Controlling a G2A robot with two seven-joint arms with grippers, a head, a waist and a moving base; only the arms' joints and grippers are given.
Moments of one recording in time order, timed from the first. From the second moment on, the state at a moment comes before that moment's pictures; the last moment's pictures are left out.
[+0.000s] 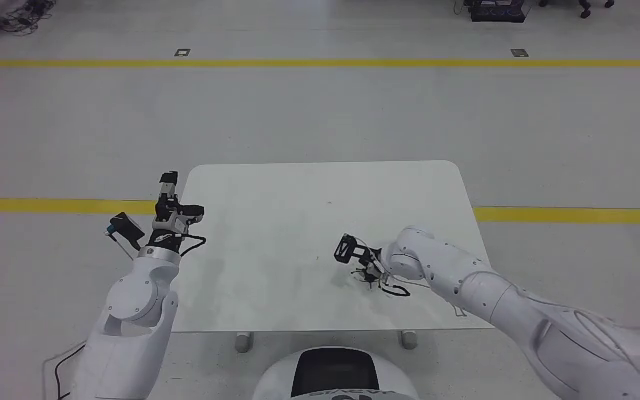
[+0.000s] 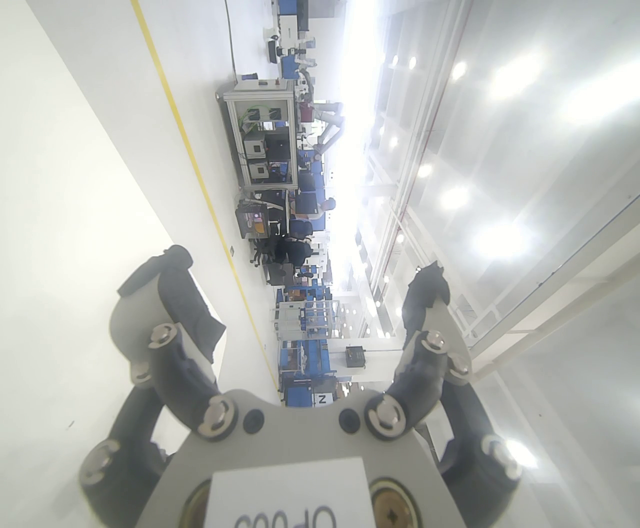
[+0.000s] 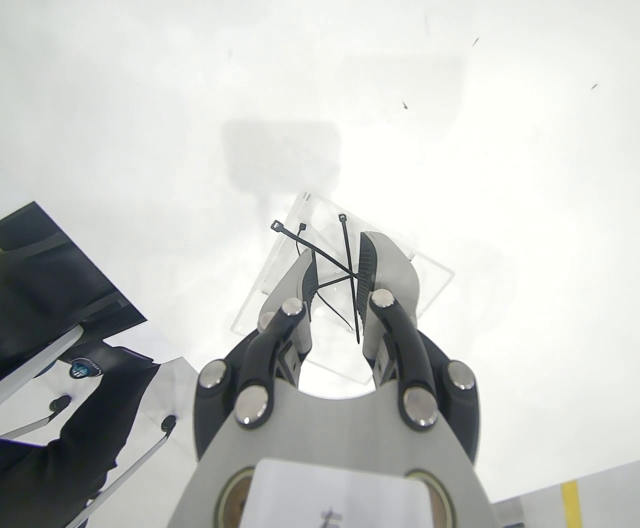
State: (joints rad) left arm 1.73 -1.15 -1.60 -1.80 -0.42 0.00 0.00; right arm -0.82 -1.14 0.28 -1.13 -0.85 -0.34 0.76
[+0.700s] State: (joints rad) left arm 1.73 -1.15 -1.60 -1.80 -0.42 0.00 0.00; right arm -0.83 -1.16 0.29 -1.10 -0.89 -0.34 0.75
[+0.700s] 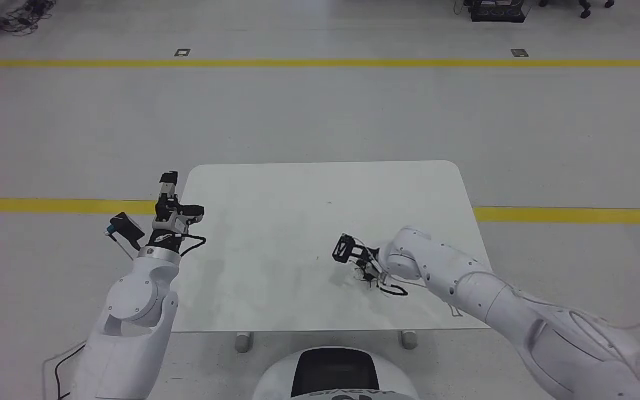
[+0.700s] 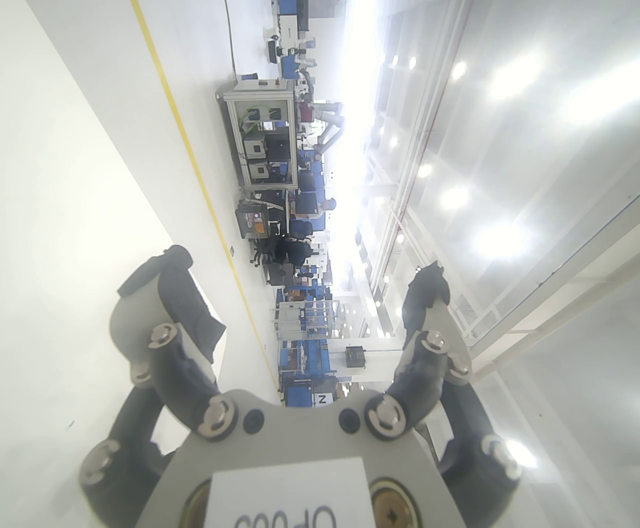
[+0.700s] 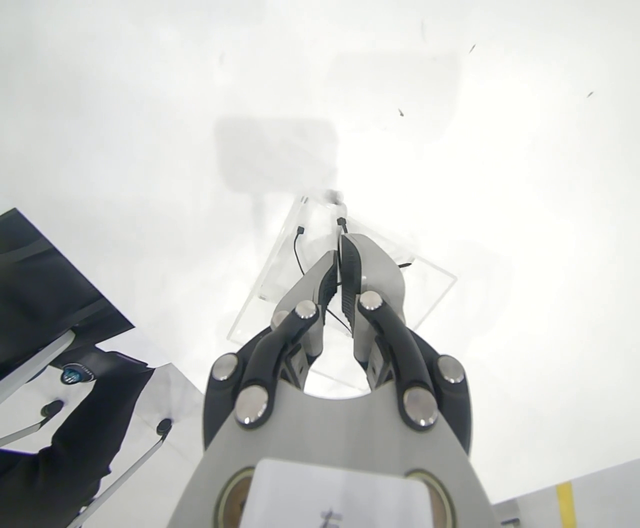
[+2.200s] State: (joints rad) left arm 1.73 -1.15 -1.60 -1.80 -0.42 0.00 0.00; right arm -1.24 -0.89 0.82 -1.58 -0.60 -0.34 0.67
